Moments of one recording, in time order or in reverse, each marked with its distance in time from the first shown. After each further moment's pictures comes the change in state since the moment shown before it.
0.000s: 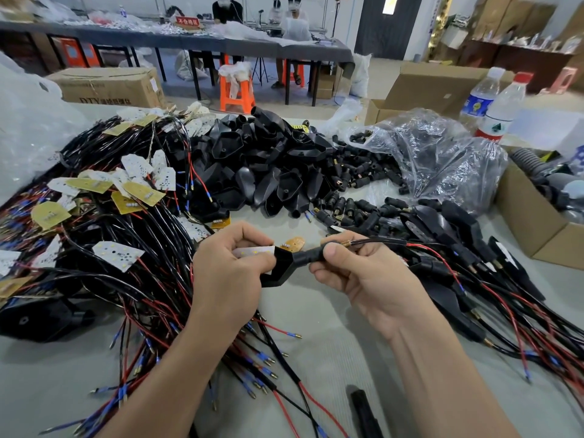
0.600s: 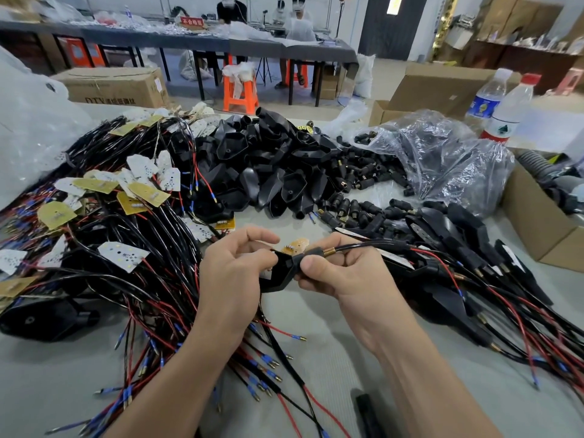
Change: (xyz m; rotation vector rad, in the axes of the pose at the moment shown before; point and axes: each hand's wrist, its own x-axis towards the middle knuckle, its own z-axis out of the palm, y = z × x) left_hand -0.001 0.000 0.000 -0.126 -0.033 -0.075; right_hand -0.004 0.012 0.024 -0.206 0.021 -0.126
